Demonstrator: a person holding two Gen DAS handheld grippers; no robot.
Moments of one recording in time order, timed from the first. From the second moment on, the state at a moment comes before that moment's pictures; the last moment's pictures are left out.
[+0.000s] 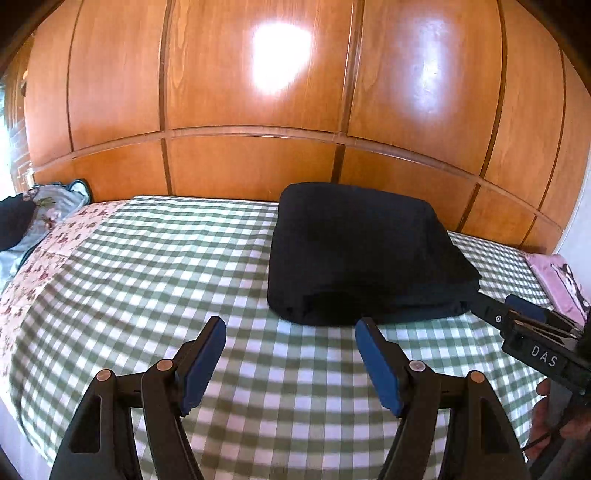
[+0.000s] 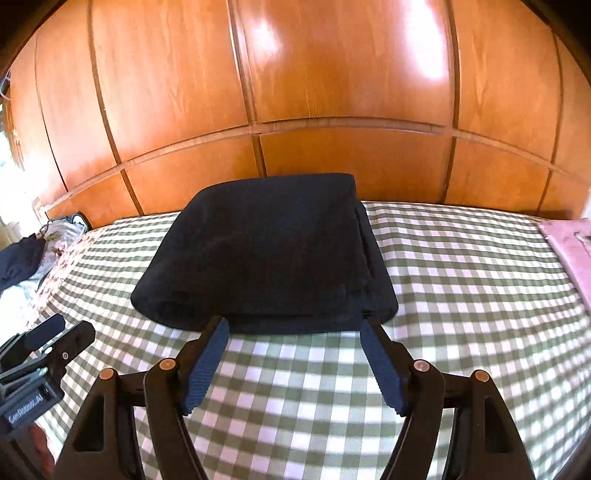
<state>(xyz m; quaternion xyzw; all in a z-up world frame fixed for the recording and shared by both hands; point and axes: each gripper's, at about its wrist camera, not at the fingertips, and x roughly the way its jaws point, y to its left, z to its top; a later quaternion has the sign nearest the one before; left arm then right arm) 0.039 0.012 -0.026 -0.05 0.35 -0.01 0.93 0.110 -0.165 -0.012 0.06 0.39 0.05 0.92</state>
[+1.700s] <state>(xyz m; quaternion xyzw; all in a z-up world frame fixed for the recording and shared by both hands) -0.016 -0.001 -0.009 -0.03 0.33 0.01 0.95 0.049 -0.145 0.002 0.01 0.36 0.01 0.93</state>
